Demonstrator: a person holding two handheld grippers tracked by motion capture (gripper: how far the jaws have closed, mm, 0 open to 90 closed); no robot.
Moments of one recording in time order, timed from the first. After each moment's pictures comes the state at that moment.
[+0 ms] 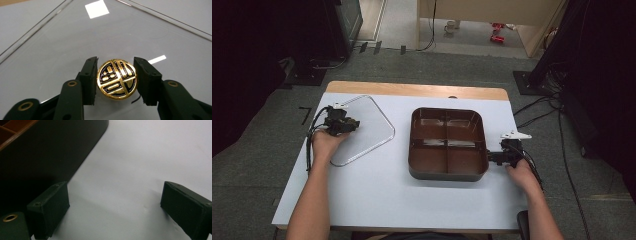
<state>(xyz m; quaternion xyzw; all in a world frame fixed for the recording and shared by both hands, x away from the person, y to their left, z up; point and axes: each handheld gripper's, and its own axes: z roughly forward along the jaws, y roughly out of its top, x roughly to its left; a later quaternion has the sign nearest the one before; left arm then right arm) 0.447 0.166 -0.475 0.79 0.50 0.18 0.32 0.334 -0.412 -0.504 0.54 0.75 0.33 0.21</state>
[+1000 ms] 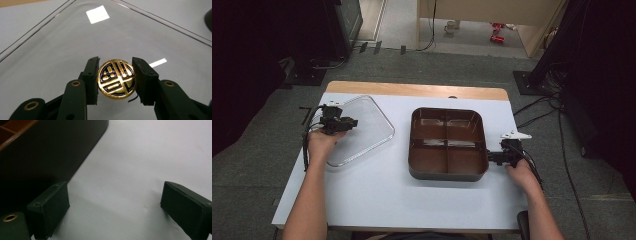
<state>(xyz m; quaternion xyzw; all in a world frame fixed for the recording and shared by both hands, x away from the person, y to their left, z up) 0.435 0.171 -0.451 0.78 0.50 0.15 0.35 0.334 -0.412 -0.504 0.54 0.75 0.33 0.21</state>
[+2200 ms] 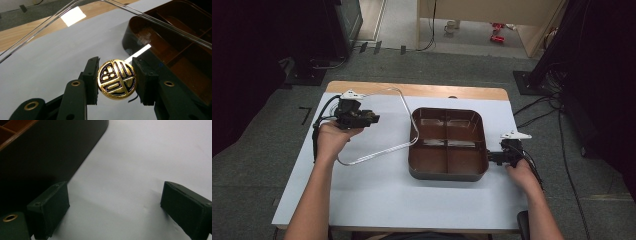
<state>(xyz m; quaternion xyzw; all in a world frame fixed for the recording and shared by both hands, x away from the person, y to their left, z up) 0.400 0.097 -0.375 0.82 0.39 0.11 0.40 0.334 -0.412 -0.505 0.54 0.75 0.33 0.21</state>
